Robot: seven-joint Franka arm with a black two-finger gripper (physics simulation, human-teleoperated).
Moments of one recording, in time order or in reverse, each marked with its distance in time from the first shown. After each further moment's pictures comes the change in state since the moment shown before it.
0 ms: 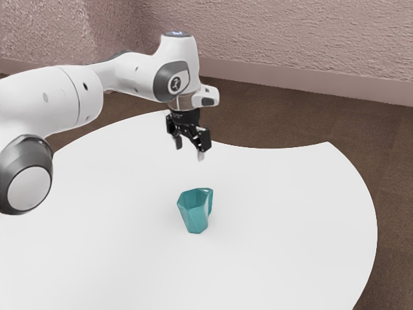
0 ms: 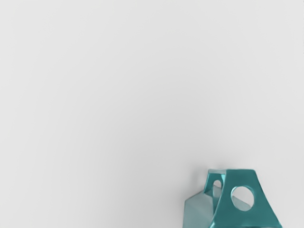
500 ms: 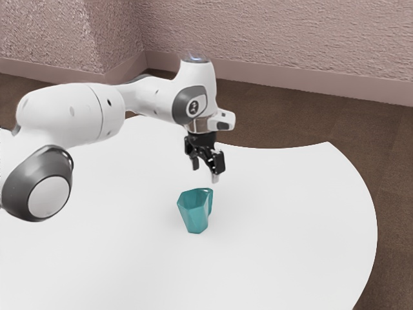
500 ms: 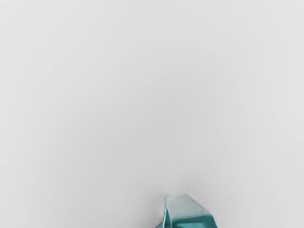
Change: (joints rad) arm -0.017 0.099 -0.033 0.011 -0.038 0.044 0.085
